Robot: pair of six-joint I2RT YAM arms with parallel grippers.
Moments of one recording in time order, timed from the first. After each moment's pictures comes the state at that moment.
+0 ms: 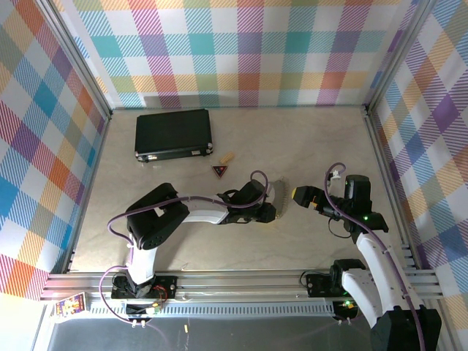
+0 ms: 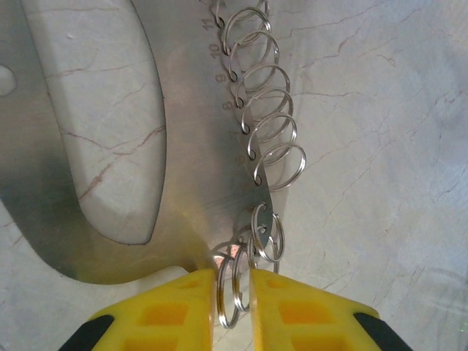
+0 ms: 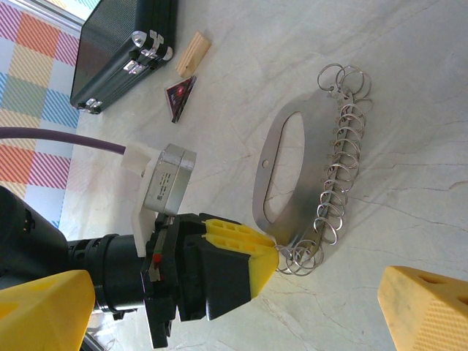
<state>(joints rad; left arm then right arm) -0.95 1.94 1.04 0.10 0.20 -0.70 0.04 0.78 0.53 -0.47 -0.64 0.46</state>
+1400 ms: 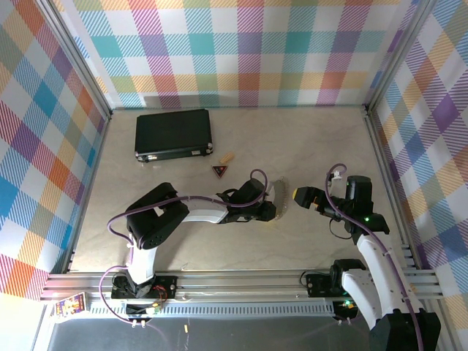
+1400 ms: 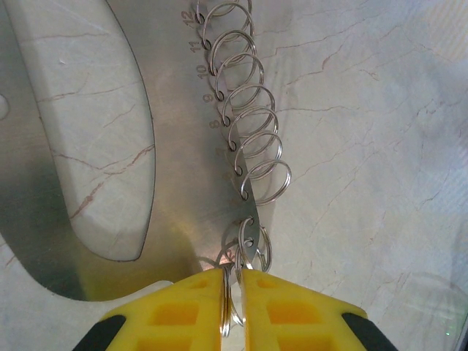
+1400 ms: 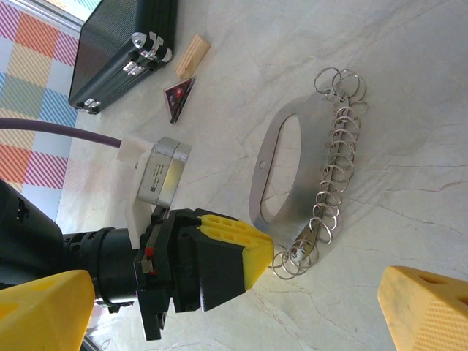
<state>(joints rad) -0.94 1.94 1.04 0.13 0.22 -0.71 0.02 0.76 0.53 -0.49 -0.64 0.44</state>
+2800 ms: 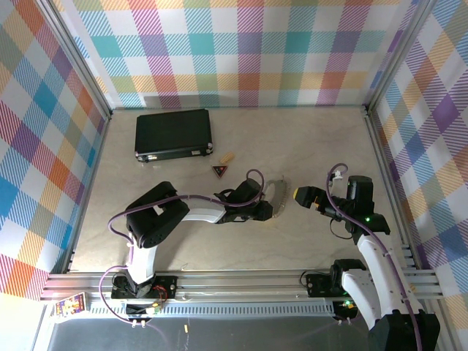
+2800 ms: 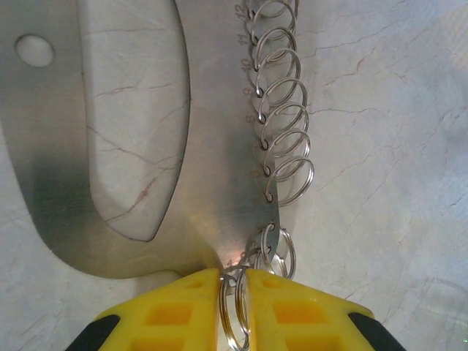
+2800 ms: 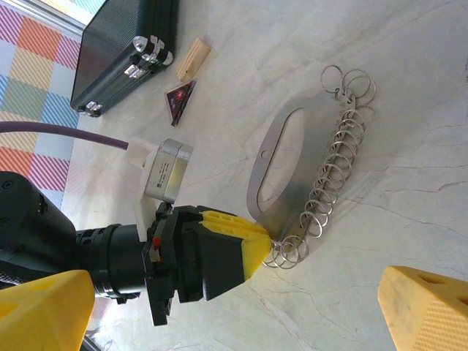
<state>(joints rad) -0.92 1.94 1.00 0.16 0.22 -0.71 0.01 0.76 0.53 -0.50 -0.64 0.44</state>
